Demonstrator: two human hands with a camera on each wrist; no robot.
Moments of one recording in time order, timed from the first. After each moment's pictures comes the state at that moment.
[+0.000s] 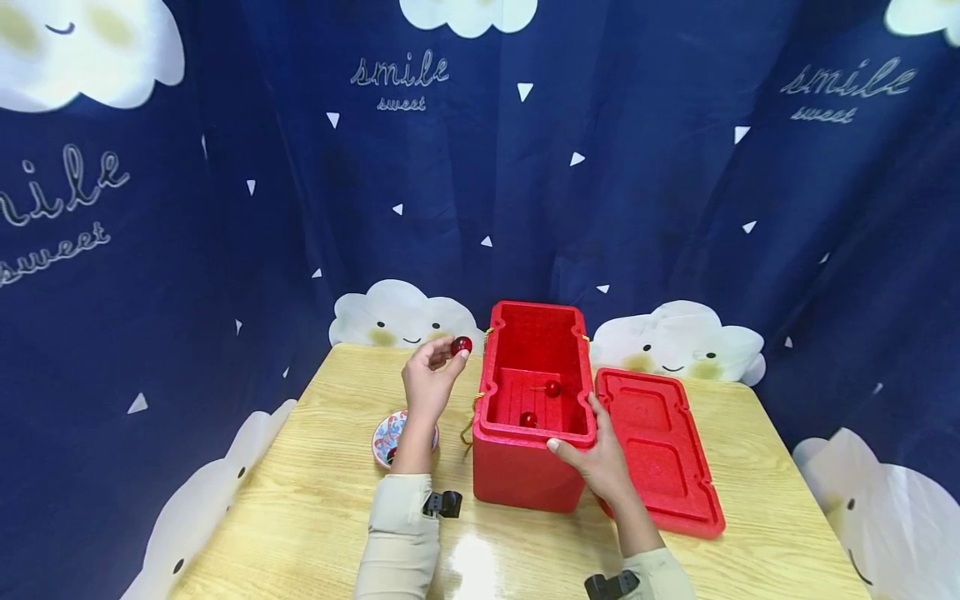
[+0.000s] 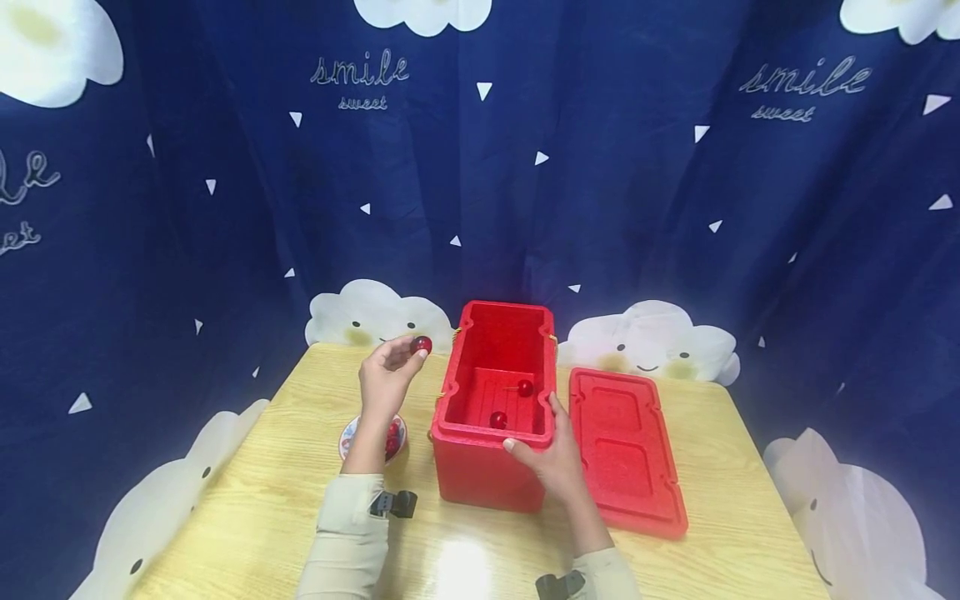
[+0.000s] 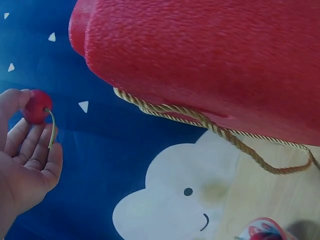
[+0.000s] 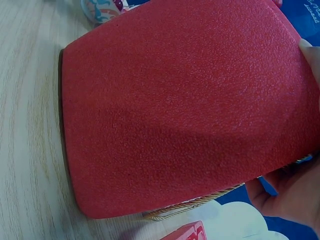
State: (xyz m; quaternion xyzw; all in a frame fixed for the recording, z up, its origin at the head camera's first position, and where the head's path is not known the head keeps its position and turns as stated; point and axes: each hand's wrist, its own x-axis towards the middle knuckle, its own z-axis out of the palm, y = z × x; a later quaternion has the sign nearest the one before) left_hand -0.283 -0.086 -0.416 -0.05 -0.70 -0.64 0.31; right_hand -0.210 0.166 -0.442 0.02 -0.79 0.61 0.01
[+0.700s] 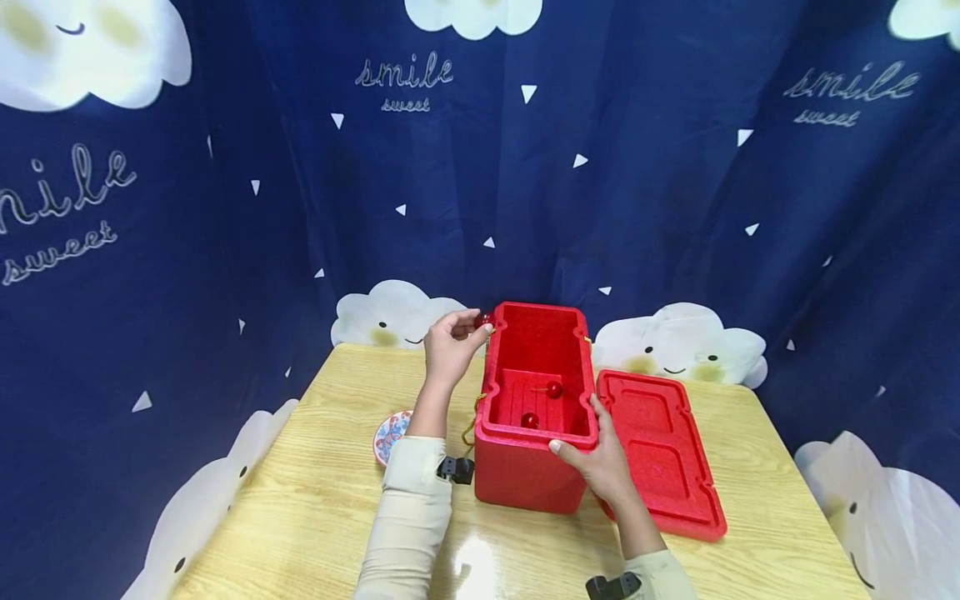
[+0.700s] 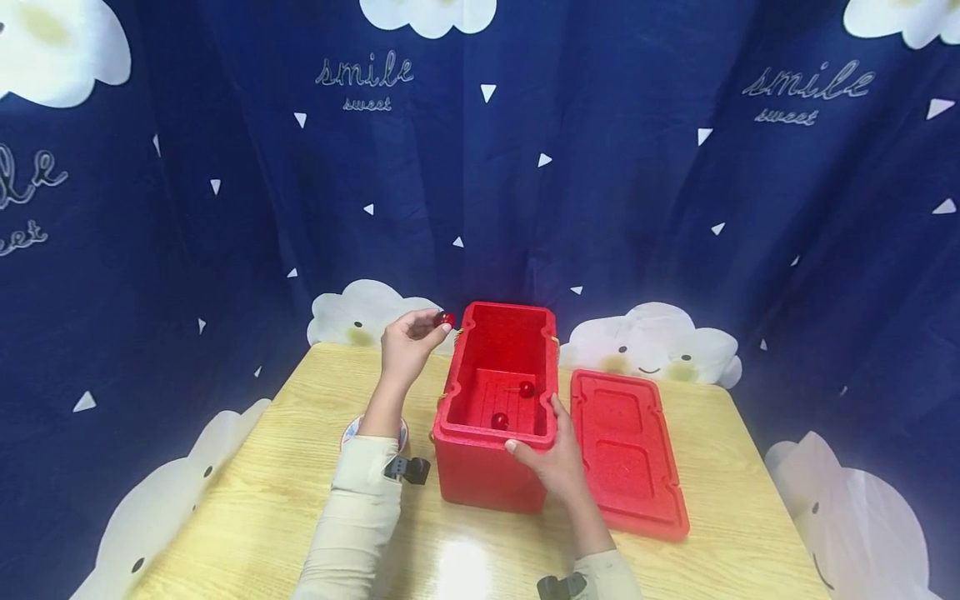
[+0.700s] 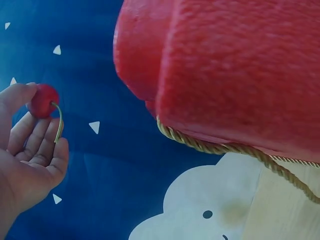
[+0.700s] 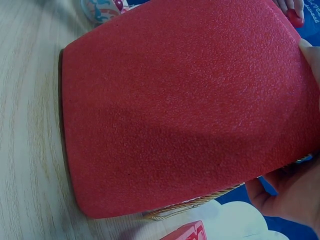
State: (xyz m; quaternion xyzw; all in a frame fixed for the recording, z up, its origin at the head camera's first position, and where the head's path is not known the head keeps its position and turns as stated) left_hand -0.314 -0.070 -0.382 -0.09 -0.72 -0.62 0.29; right_hand -0.217 0.168 -0.455 0.03 -0.79 0.61 0.01
